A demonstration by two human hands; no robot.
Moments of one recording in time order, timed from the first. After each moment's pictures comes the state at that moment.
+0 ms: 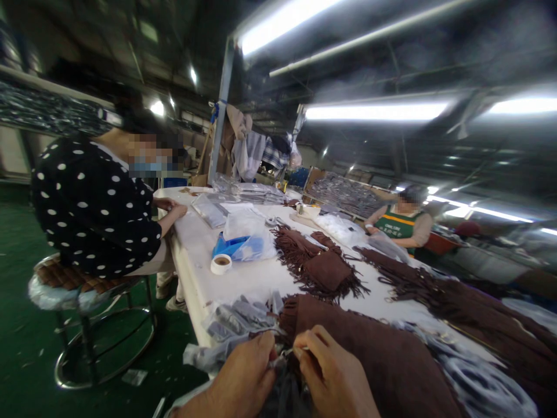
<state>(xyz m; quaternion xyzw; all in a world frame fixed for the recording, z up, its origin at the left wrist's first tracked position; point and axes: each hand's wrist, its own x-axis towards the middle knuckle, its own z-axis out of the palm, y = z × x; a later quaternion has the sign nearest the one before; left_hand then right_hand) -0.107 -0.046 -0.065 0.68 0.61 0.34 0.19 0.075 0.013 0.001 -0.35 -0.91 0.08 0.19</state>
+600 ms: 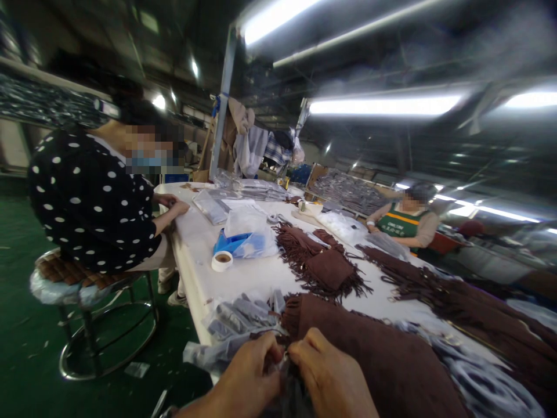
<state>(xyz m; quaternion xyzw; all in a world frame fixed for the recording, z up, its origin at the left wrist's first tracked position) -0.102 -0.045 -0.057 0.56 0.55 0.45 0.43 0.065 0.012 0.004 -0.34 -0.94 -0.01 0.08</state>
